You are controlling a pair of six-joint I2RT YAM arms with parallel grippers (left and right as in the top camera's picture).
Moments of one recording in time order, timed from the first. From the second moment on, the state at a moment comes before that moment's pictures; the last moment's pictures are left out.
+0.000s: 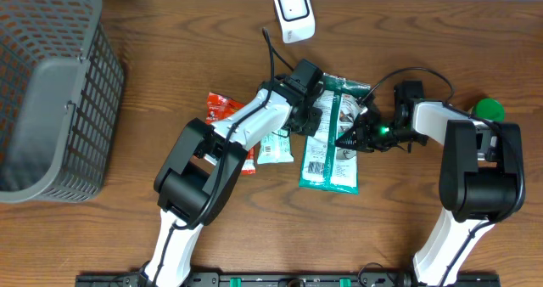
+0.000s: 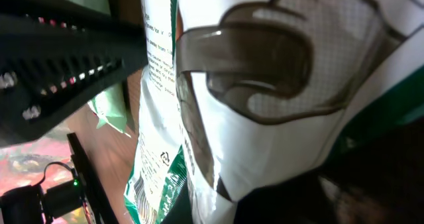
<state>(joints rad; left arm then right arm) -0.62 2.18 1.54 -0.62 0.21 -0.26 -0.02 2.04 1.08 -0.61 -0.86 -0.11</state>
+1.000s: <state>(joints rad) -0.10 1.23 1.53 -0.99 0.20 -0.28 0.06 1.57 1.46 -0.93 -0.49 -0.08</state>
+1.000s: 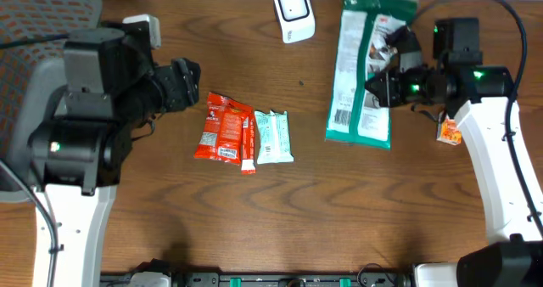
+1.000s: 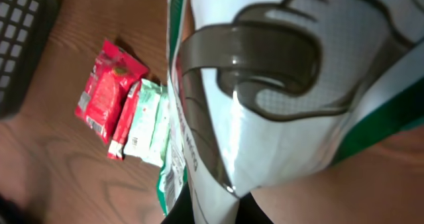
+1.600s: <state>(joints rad) -0.08 1.29 1.53 -1.01 -0.04 -0.31 0.31 1.70 2.05 -1.23 -0.13 -0.10</state>
